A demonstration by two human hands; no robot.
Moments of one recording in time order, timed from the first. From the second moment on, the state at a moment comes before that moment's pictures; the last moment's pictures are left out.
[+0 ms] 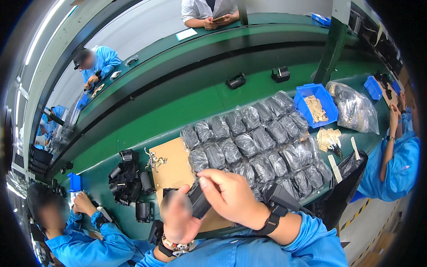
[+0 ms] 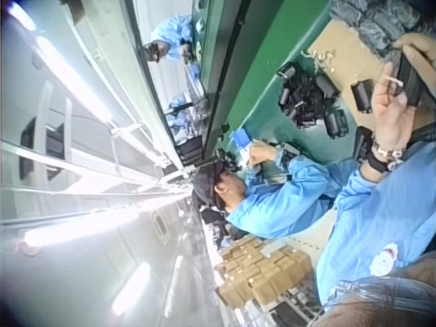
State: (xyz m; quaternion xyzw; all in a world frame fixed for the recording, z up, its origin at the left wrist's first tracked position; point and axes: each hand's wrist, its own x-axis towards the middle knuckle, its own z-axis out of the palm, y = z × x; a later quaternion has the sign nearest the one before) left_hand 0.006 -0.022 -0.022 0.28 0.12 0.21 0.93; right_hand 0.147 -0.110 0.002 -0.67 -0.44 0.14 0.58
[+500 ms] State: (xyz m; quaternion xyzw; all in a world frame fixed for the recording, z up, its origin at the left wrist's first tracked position) left_hand 0.021 -0.024 -0.022 0.40 0.13 0.31 0.85; right_hand 0.147 -0.130 0.013 -0.68 -0.58 -0.11 0.43
